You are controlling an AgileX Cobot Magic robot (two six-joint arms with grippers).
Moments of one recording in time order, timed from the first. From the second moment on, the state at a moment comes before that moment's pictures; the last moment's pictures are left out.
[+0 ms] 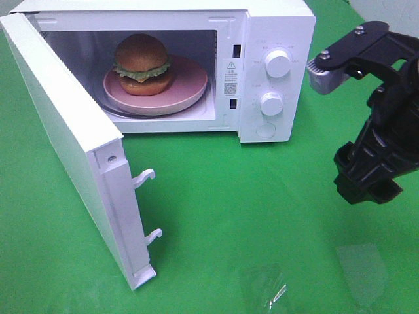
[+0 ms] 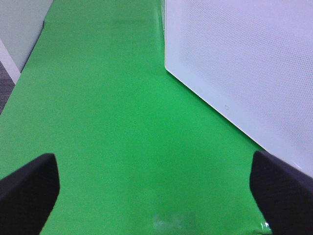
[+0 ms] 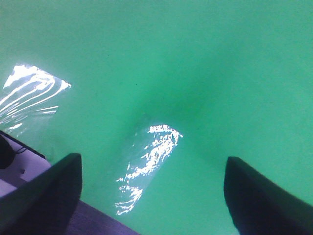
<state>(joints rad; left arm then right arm) 0.00 -0.01 -0.52 -0.05 1.08 0.06 0.64 1.27 -0.91 -0.27 0.99 0.14</state>
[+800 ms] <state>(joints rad) 0.00 -0.01 -0.52 -0.05 1.08 0.06 0.29 0.63 -0.54 -0.22 0.89 0.21</state>
